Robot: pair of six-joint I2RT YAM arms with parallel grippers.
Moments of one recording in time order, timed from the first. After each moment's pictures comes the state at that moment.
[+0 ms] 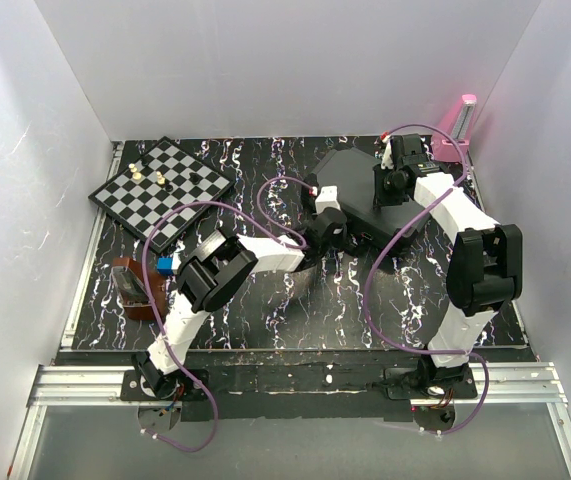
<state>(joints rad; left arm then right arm) -0.90 2.24 1.44 0.29 -0.34 -0.66 0.21 1.78 1.44 -0.60 -0.09 0.11</state>
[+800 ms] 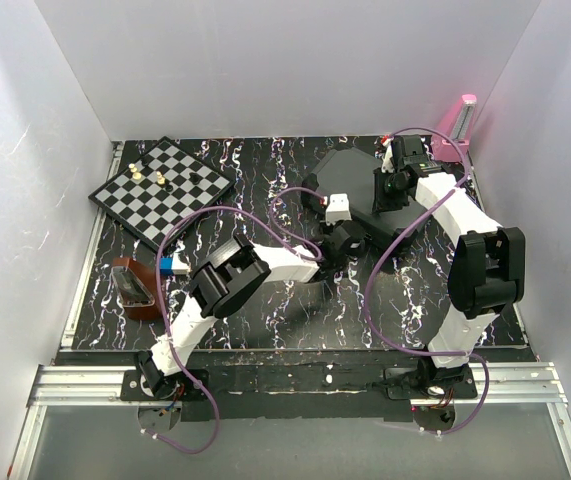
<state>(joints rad) -0.99 2.30 1.51 0.28 -0.65 -0.62 0.21 1.76 1.44 -0.68 -0.12 0.13</state>
